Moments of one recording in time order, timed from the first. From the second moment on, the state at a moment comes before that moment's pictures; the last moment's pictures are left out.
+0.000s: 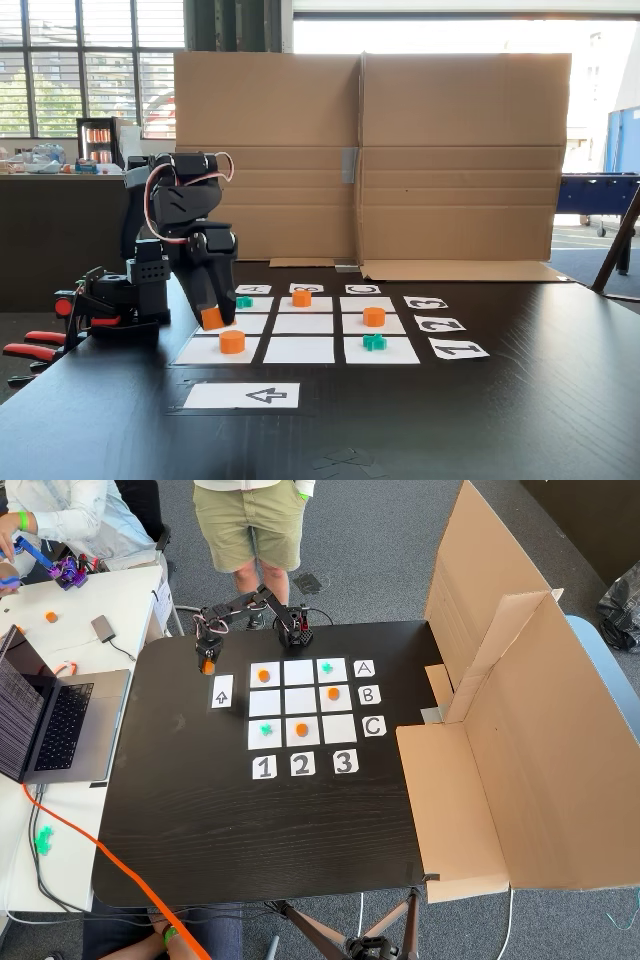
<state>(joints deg) 54.0 69.6 56.9 84.6 66.9</state>
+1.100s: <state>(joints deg) 7.6 91.1 77.2 87.5 80.3</state>
